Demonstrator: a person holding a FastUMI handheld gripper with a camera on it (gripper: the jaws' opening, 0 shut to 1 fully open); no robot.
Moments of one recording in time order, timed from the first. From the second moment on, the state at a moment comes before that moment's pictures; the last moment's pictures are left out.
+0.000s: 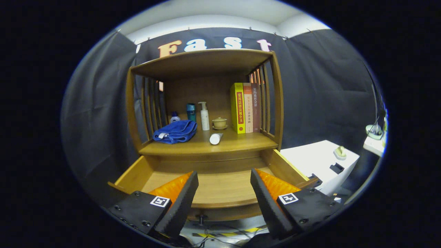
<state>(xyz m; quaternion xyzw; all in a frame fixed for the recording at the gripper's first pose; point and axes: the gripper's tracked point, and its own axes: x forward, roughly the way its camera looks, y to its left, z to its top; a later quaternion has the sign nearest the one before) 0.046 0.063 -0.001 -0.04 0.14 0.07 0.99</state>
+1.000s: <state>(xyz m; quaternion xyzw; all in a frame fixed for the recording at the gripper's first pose) 0.025 0.100 -0.117 -0.03 0.21 0.08 0.97</state>
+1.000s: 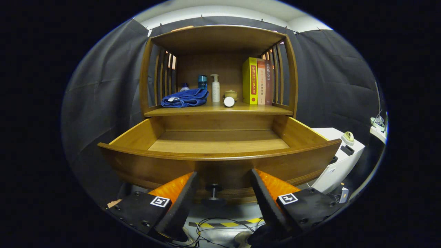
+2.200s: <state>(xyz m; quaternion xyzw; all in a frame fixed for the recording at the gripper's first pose) 0.145 0.122 -0.117 -0.04 0.18 0.08 0.98</state>
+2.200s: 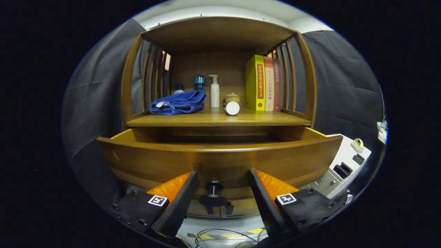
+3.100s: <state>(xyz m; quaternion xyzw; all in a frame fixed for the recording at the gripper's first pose) 0.235 0.141 -0.124 -0.05 0.17 0.06 0.98</state>
